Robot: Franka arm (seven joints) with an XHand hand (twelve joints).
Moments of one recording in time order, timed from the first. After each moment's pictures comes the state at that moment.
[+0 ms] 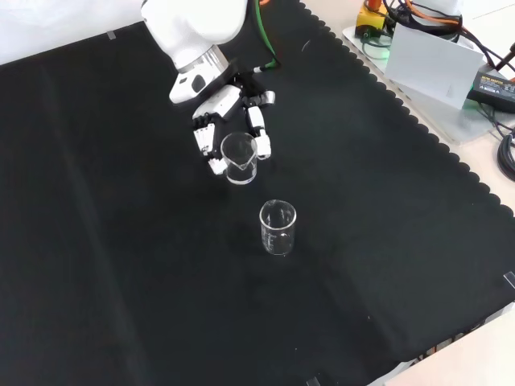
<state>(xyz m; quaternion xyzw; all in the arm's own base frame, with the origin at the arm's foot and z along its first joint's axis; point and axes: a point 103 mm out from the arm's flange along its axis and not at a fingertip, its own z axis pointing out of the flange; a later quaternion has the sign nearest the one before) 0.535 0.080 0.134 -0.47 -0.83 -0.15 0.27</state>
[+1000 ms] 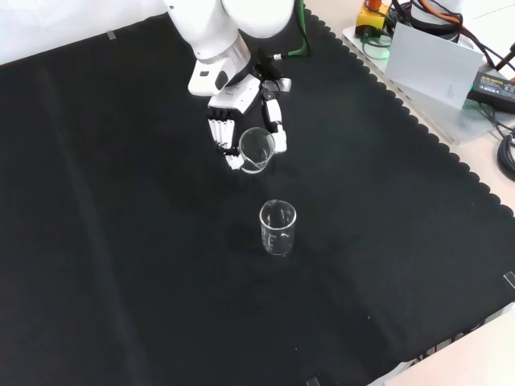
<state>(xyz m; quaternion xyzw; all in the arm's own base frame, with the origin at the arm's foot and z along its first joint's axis) 0.506 0.090 0.158 -0.49 -0.84 -0.03 0.21</state>
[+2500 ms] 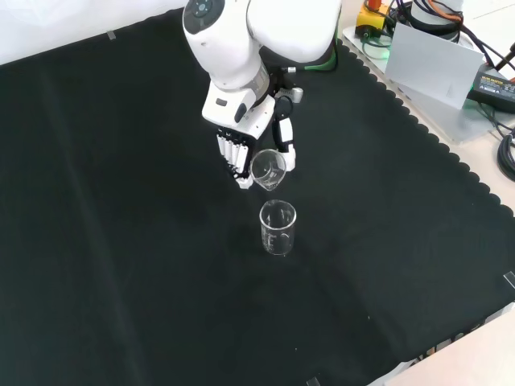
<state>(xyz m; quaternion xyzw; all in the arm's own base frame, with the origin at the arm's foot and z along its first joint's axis) 0.512 0.138 0.173 -0.50 -0.85 0.11 0.13</state>
